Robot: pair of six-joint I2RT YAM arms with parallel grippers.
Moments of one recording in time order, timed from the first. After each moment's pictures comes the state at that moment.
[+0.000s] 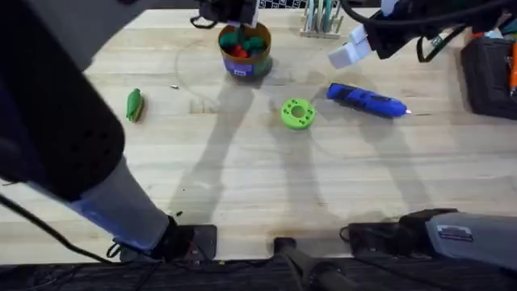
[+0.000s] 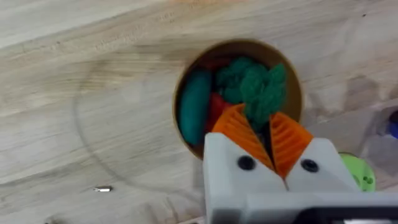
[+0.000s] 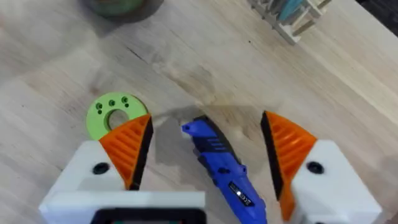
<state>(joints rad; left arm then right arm) -0.32 1.86 1.65 -0.74 0.02 -0.08 0.16 1.45 1.31 -0.80 -0.15 -0.43</state>
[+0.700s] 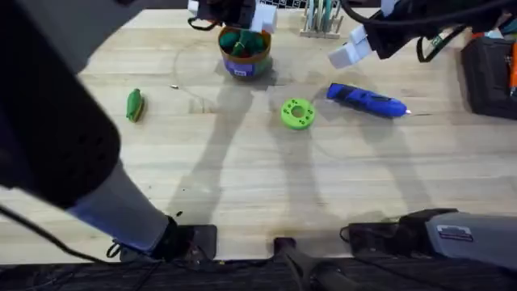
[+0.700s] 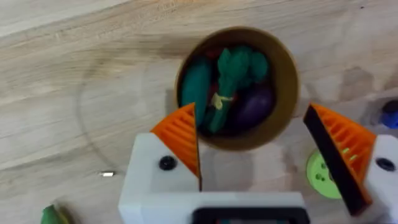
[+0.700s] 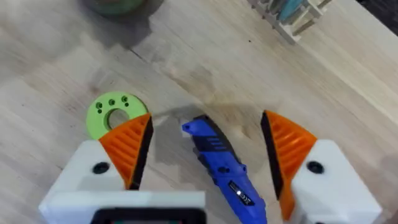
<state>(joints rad) -0.32 1.85 1.65 -0.78 0.02 -0.09 0.16 1.45 1.31 -0.80 -0.15 -0.43</state>
